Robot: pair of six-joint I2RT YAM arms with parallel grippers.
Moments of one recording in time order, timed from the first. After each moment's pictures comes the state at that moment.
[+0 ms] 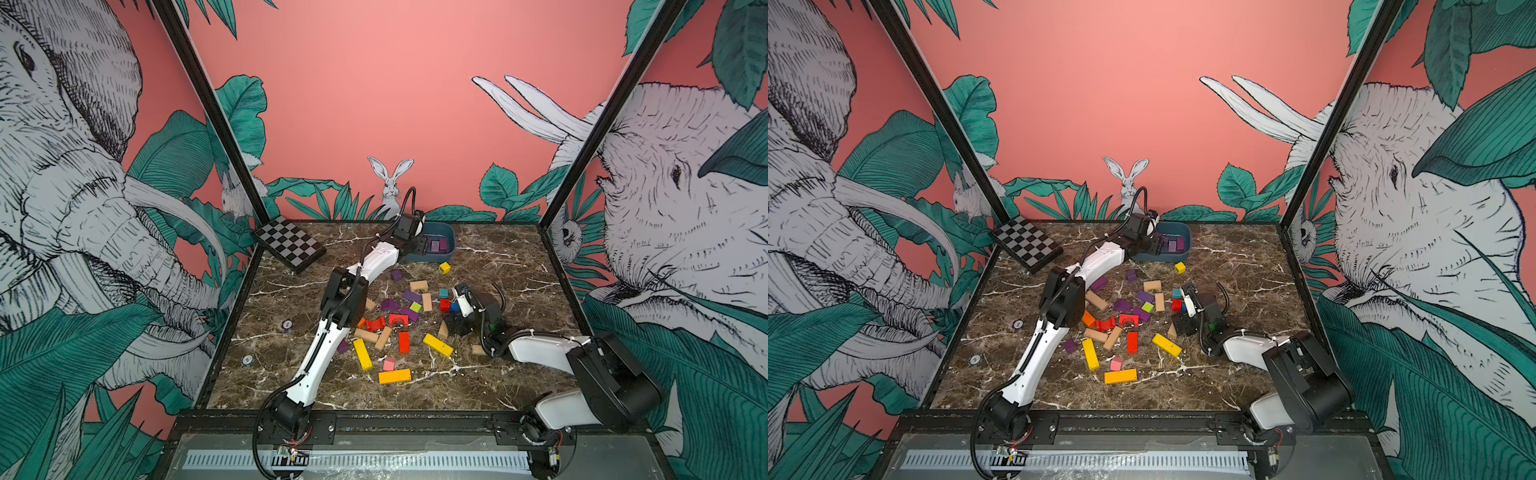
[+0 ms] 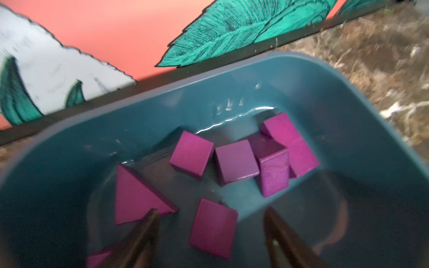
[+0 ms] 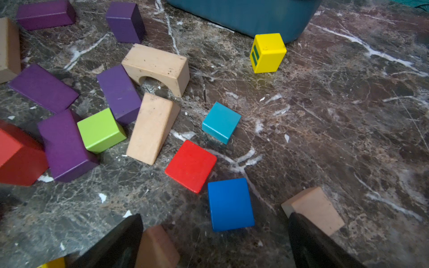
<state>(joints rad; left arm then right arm) -0.58 2.62 2.33 -0.37 -0.01 -0.07 0.50 1.43 0.45 0.31 0.05 -0.03</state>
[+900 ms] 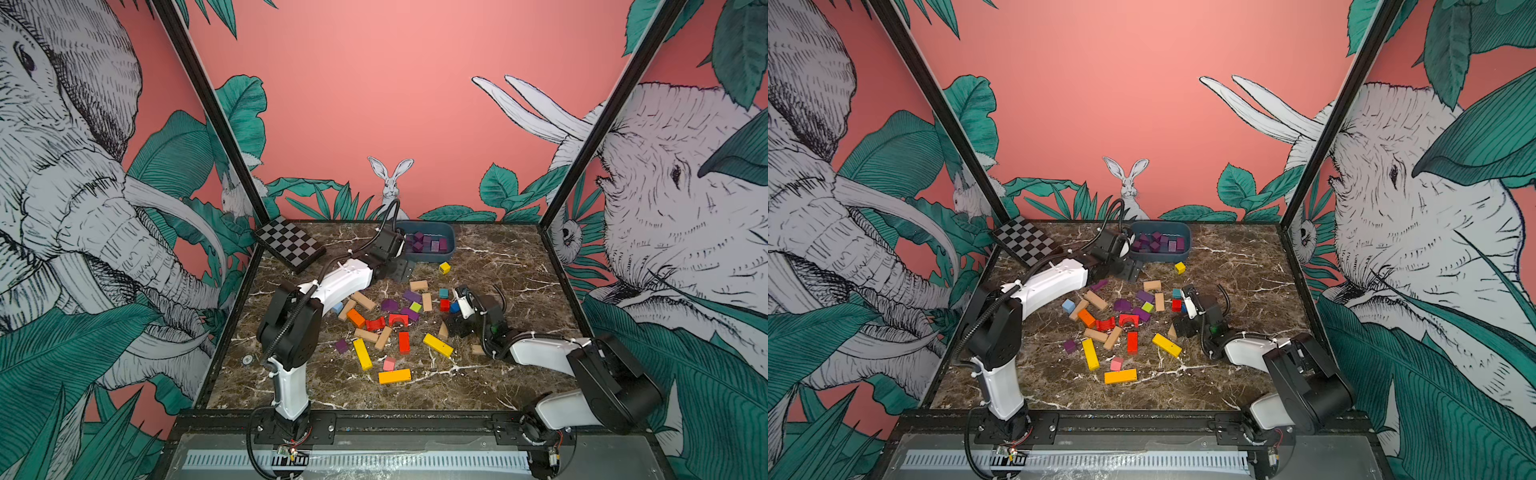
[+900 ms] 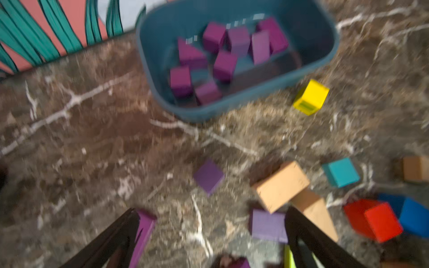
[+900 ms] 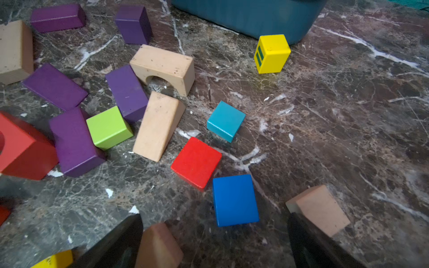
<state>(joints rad) -0.63 1.85 1.38 -0.38 -0.12 -0.12 0.50 1.42 0.42 0.35 0.02 -0.03</state>
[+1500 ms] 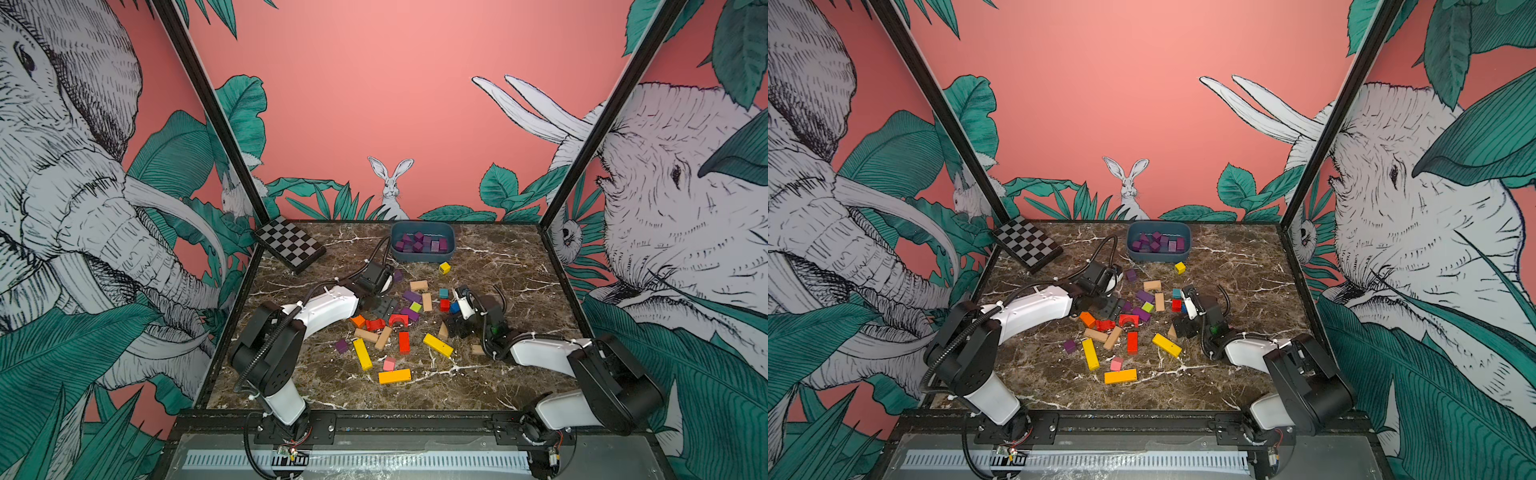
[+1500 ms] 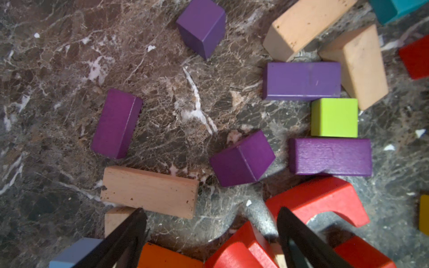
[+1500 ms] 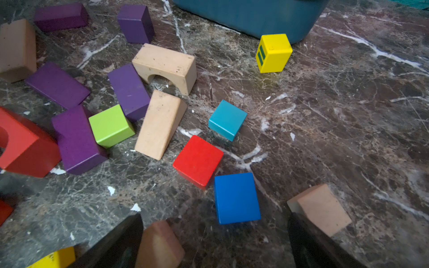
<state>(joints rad) -0.64 1.66 1.03 -0.42 -0.11 0.00 0.50 1.42 0.42 0.35 0.02 -0.03</state>
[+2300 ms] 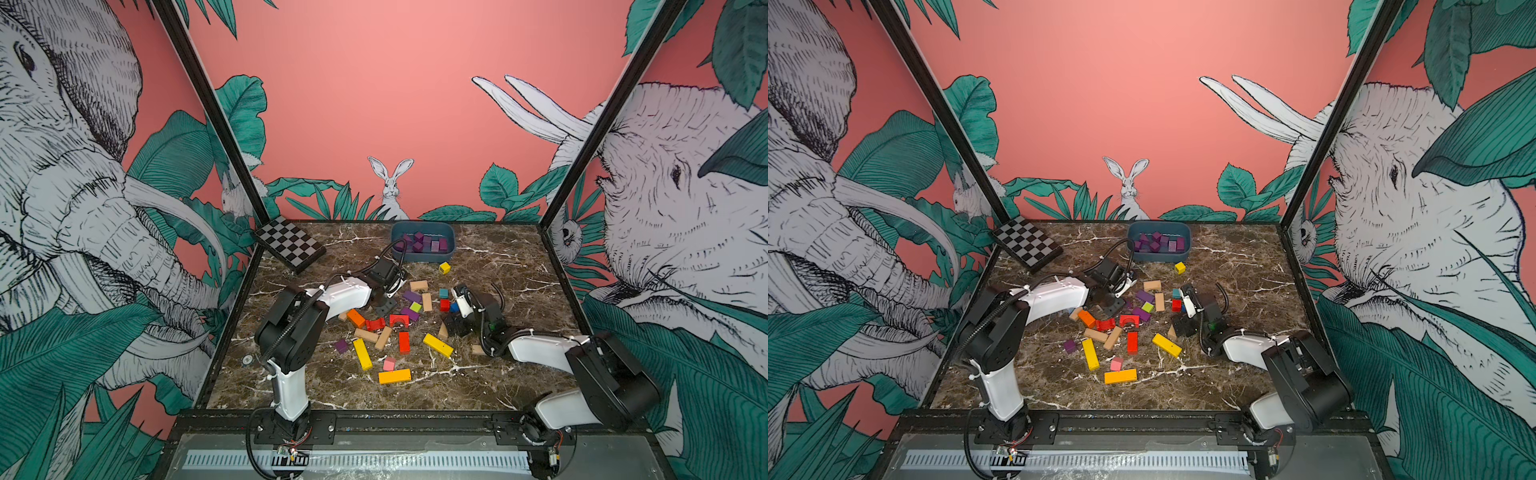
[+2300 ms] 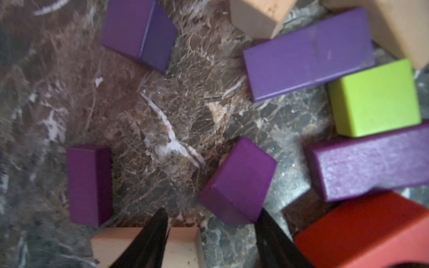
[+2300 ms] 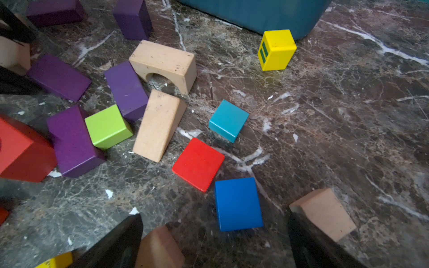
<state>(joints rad) -0.64 1.86 1.18 -0.46 -0.11 0.28 0.50 1.44 0.46 0.31 0.02 -0.03</state>
